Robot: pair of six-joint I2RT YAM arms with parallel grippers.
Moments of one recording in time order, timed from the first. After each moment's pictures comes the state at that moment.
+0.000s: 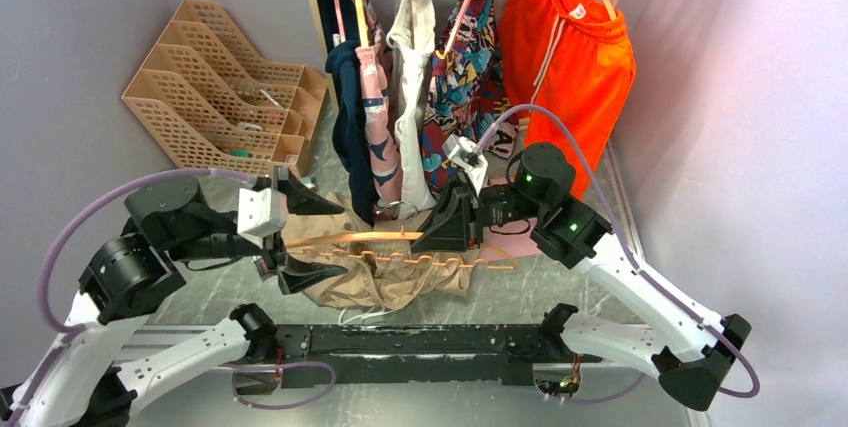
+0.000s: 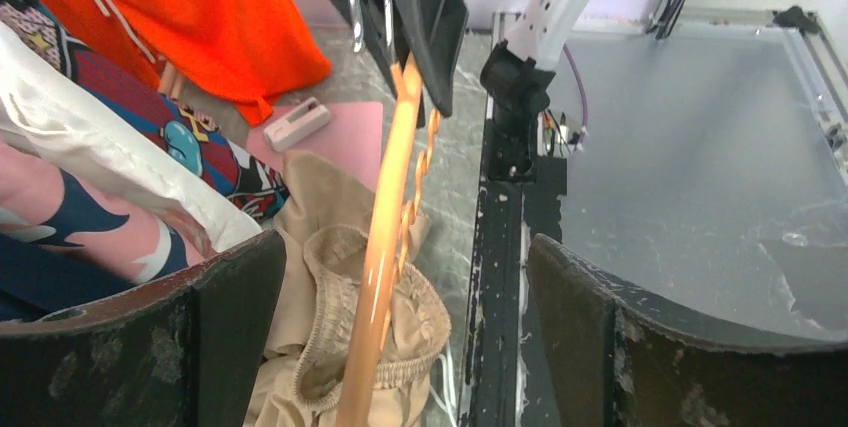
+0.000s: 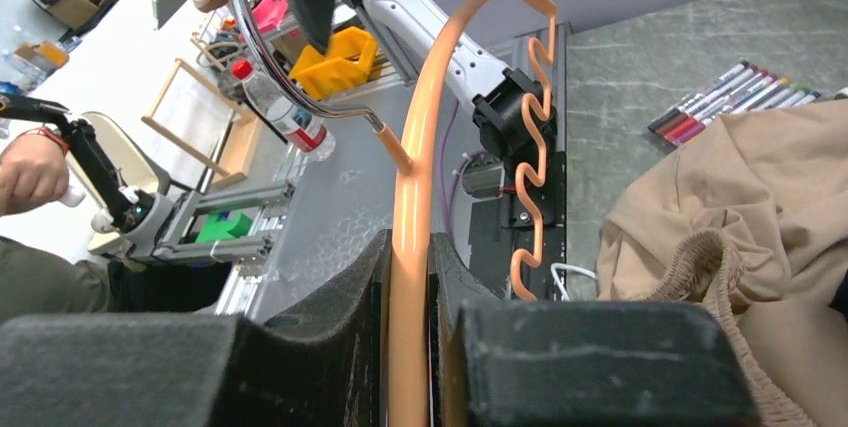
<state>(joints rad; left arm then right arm) -0.78 0.69 1.29 -0.71 0.64 0.12 0.78 0.97 1.03 -0.09 -0.99 0.41</state>
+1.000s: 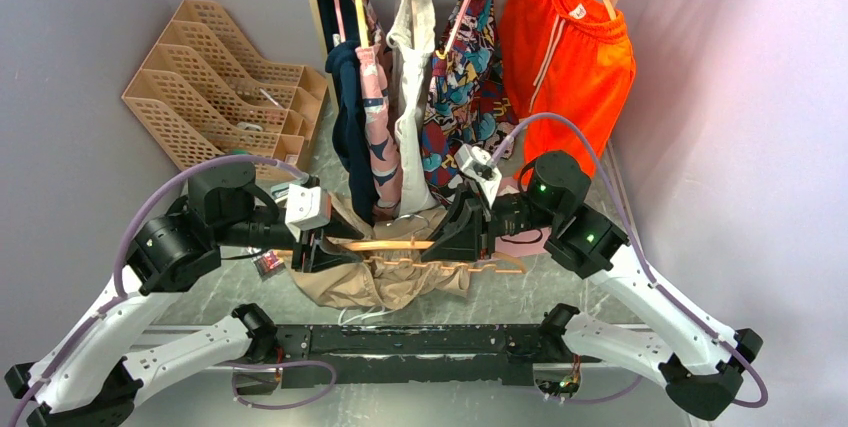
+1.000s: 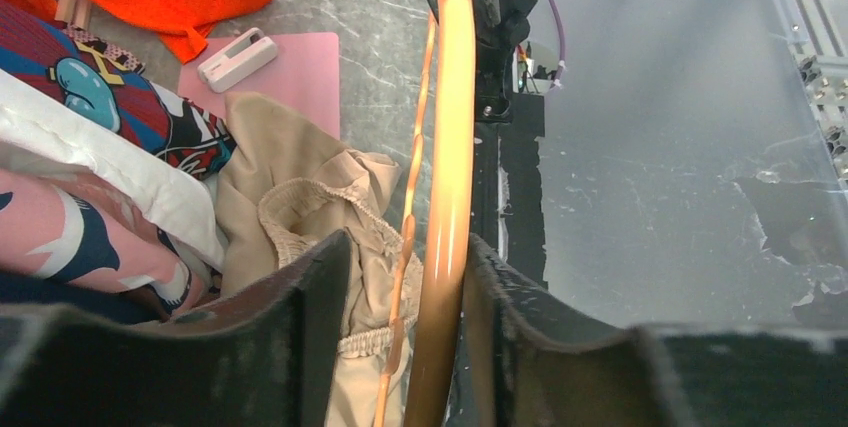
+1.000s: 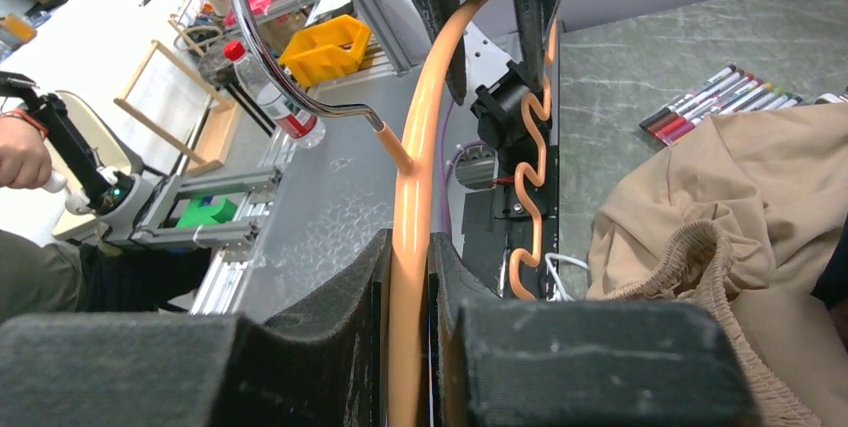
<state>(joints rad) -0.78 0.80 1.23 -0.77 0.71 0.20 0.80 0.89 1.02 -0.18 -0.98 0.34</state>
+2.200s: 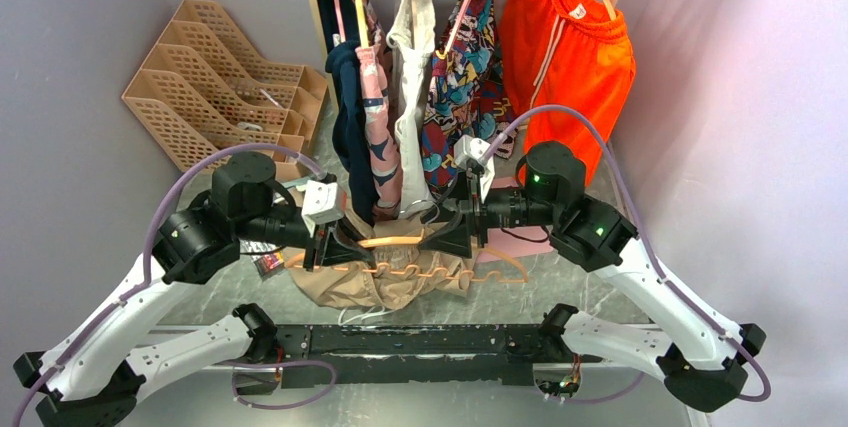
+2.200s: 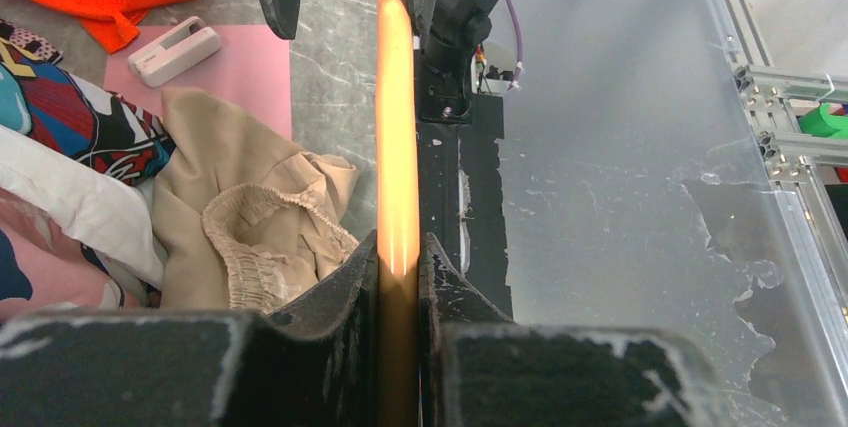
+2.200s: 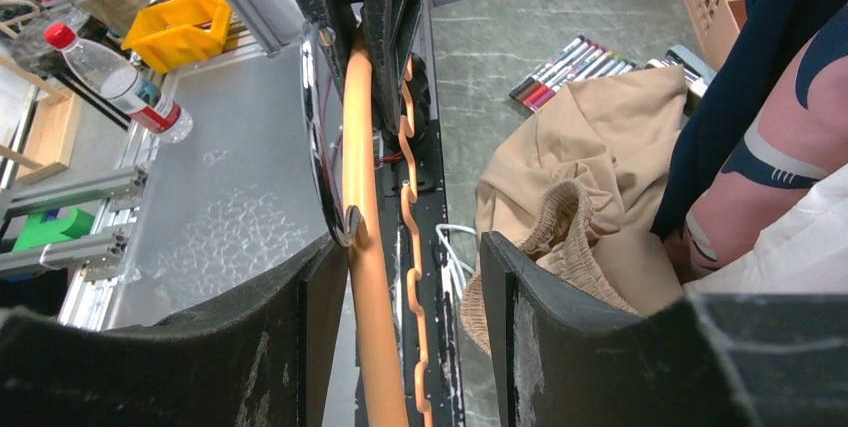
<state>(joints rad) -0.79 0.83 1.16 -0.70 0.78 0.13 0.83 0.93 1.17 -0.45 -0.72 0.09</state>
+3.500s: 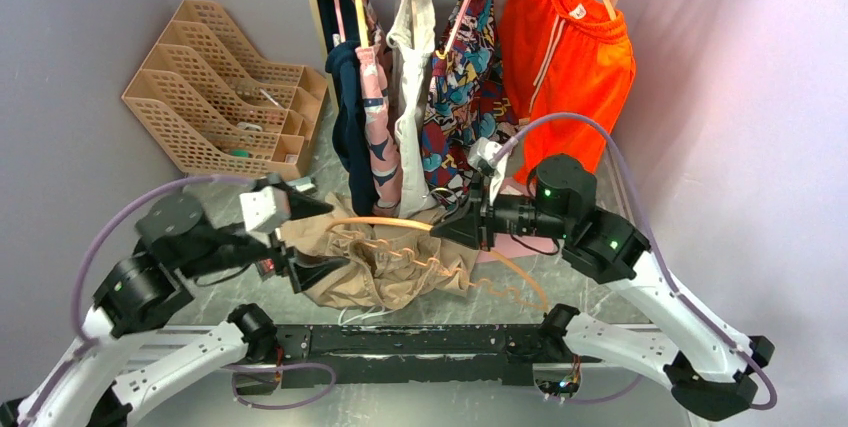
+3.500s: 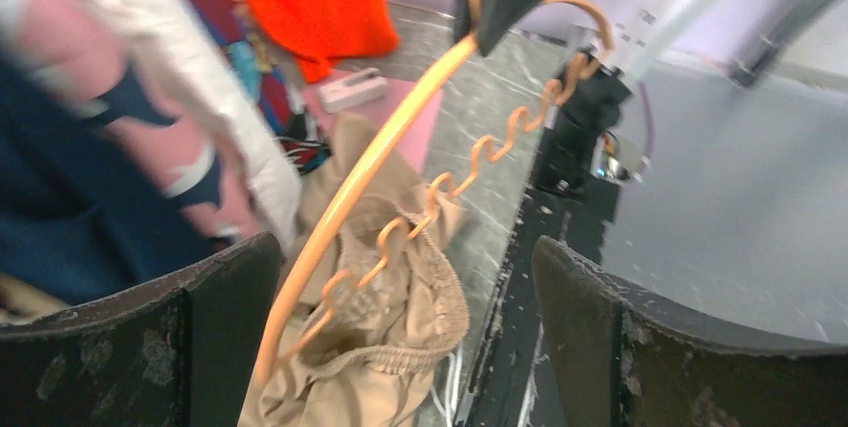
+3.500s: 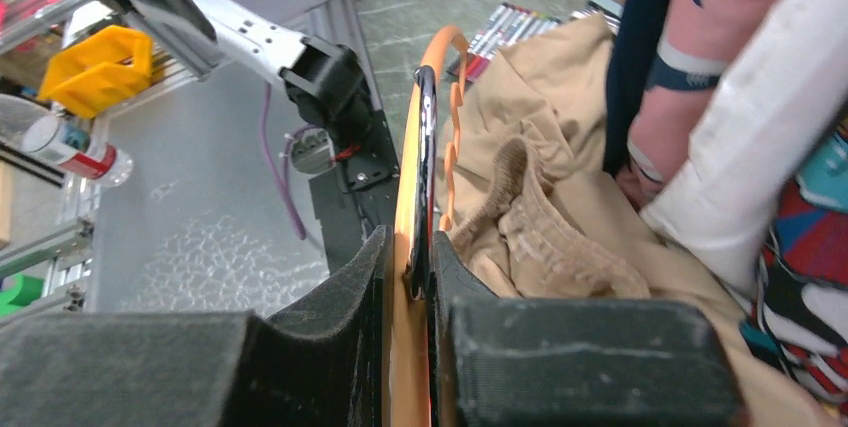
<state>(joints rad) -0.78 0.63 1.11 -0.63 0.50 0.03 0.84 0.87 1.13 -0.48 -0.53 0.15</state>
